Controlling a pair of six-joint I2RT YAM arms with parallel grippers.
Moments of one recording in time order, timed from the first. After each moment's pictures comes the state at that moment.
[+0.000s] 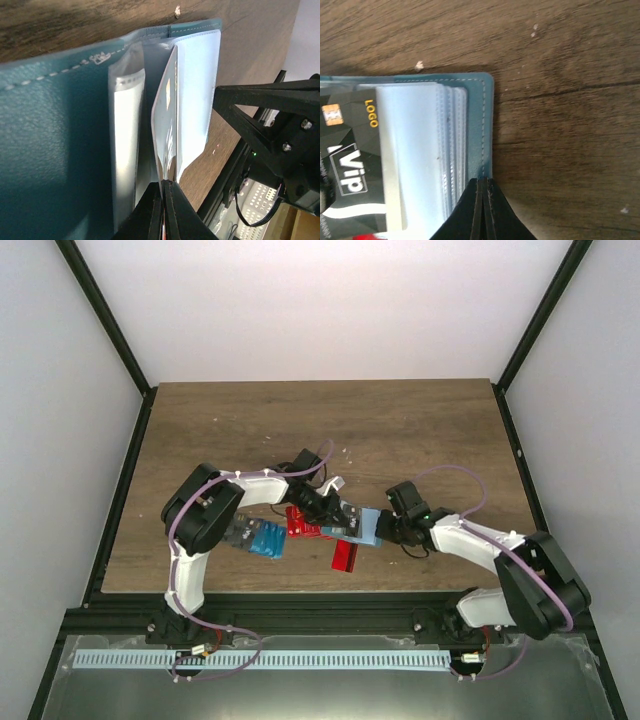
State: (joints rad) left arm -0.67 2.03 1.18 -0.27 0.84 -0.59; right arm 0.53 1.31 0.53 -0.27 -0.07 0.76
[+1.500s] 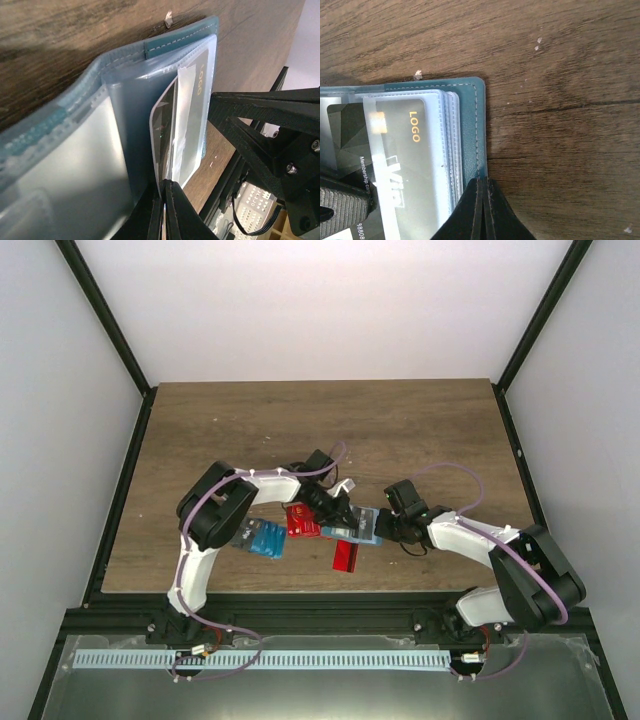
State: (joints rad) left arm -0.71 2.12 1.28 -0.29 0.85 -0.62; right arm 0.53 1.37 0.55 -0.25 -0.05 0.74
